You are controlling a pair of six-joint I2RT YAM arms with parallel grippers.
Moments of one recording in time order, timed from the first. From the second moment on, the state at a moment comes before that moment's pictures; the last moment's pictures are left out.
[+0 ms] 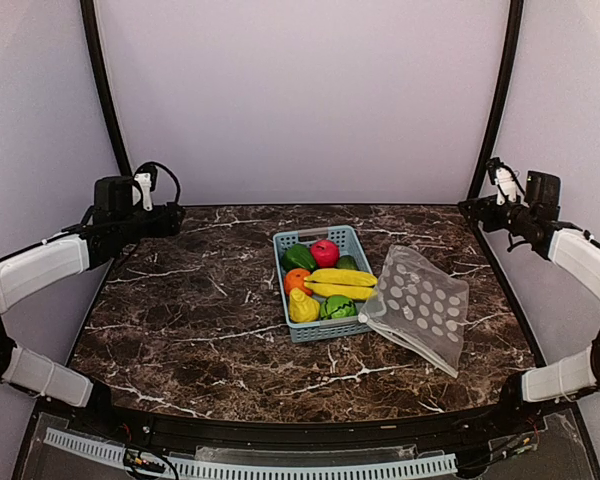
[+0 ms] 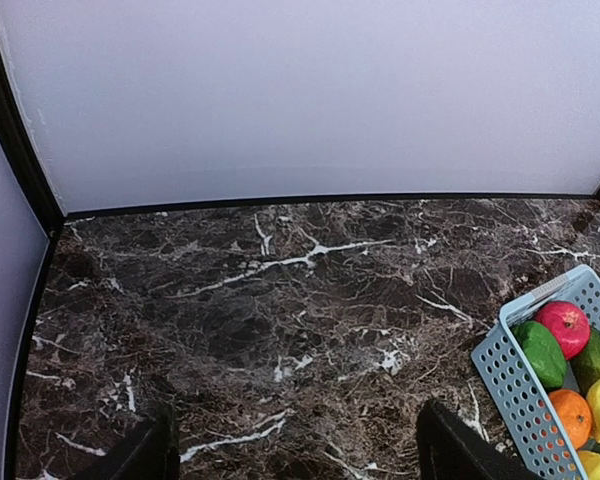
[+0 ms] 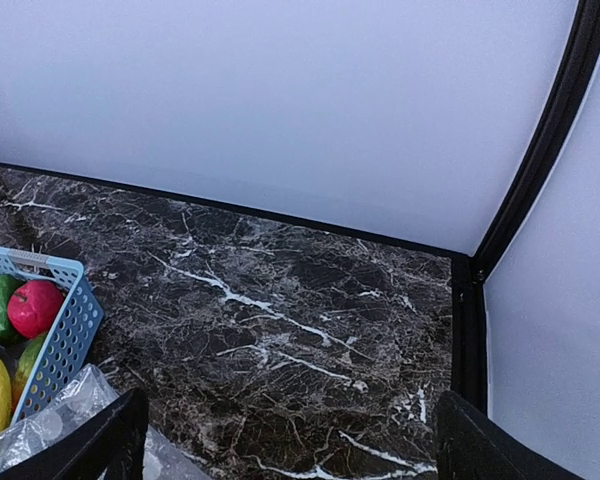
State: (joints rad) left arm -0.23 1.28 0.91 -0.03 -0.04 -0.14; right arm -0.10 1.23 0.92 -0.07 -0.37 -0.18
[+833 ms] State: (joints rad) left arm -0.82 1.71 1.27 -0.33 -0.22 -0.43; right arm -0.14 1.26 0.77 0.09 -0.72 -0.26
